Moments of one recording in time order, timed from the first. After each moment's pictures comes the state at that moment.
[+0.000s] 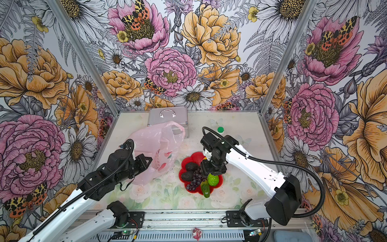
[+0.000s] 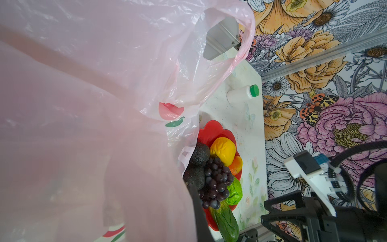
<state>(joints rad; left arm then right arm) -0.63 0.70 0.81 -0.76 -0.07 -1.00 0.67 1.38 1.26 -1.37 -0.26 0.44</state>
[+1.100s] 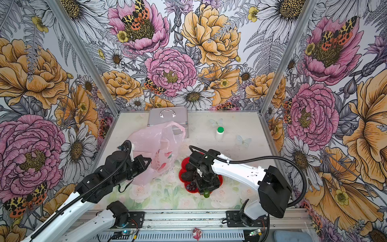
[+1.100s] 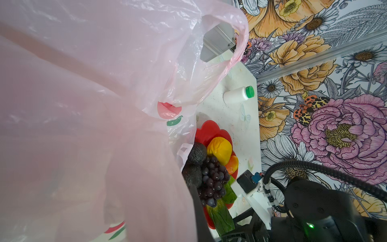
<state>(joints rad) -0.63 0.67 0.79 -0.76 -0.07 -1.01 0.89 1.49 1.07 -1.25 -0.27 0.55</state>
